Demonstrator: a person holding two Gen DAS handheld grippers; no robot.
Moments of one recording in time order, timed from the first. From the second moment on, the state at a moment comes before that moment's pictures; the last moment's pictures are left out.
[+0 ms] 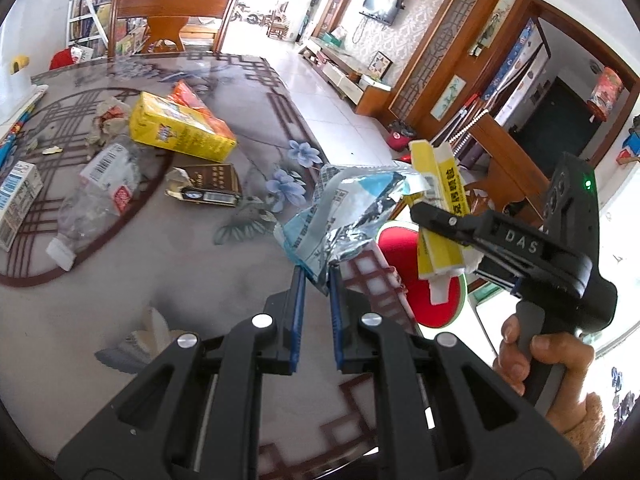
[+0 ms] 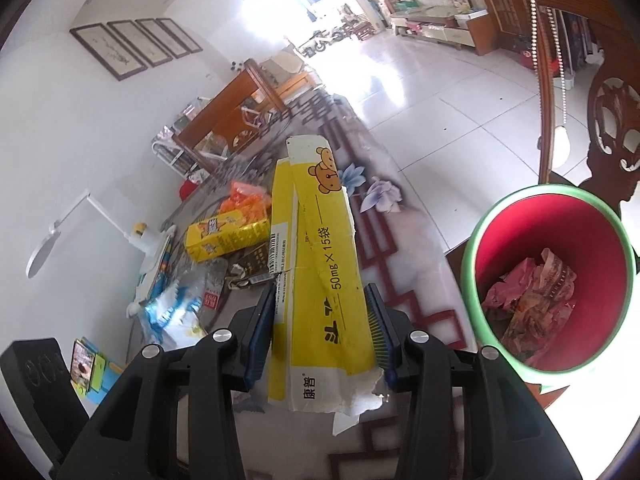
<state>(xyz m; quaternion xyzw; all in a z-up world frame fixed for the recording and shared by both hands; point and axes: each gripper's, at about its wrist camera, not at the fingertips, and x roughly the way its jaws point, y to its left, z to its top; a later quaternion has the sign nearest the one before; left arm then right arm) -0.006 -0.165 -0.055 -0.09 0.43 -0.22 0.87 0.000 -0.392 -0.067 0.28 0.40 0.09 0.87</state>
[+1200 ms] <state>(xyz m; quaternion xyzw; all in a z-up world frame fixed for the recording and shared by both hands) 0.054 -0.343 -0.122 -0.04 0.51 -0.36 0.78 -0.023 -0.531 -0.072 0.37 0.34 -0.14 0.85</state>
